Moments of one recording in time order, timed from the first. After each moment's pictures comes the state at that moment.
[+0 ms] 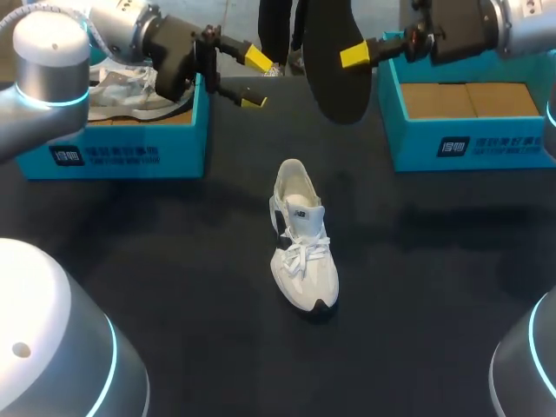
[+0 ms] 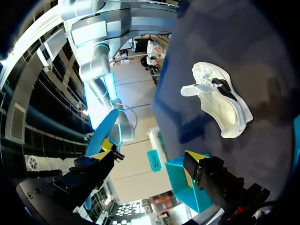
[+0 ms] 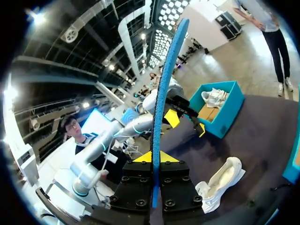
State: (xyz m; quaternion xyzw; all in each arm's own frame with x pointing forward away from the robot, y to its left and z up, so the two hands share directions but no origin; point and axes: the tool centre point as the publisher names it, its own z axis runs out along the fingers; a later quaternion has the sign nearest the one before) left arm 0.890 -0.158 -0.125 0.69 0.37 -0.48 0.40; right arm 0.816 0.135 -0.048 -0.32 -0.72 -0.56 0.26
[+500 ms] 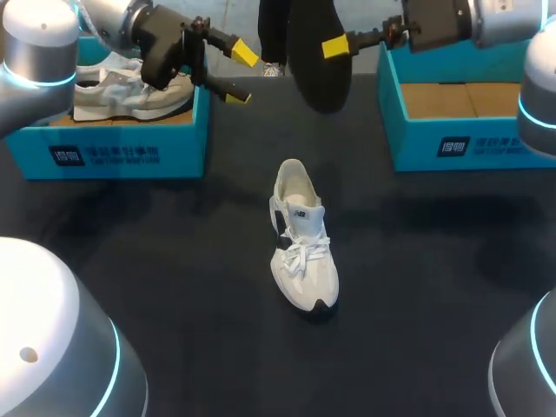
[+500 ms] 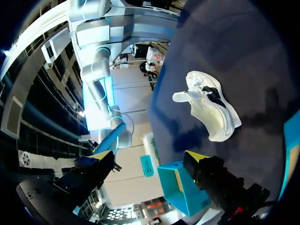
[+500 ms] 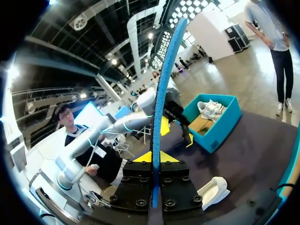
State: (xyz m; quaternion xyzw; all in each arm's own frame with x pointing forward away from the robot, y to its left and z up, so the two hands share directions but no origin) left arm 0.902 -0.140 -0.136 0.70 0.38 -0.49 0.36; right arm 0.858 0.156 -0.066 -0.29 -0.74 -0.57 0.21
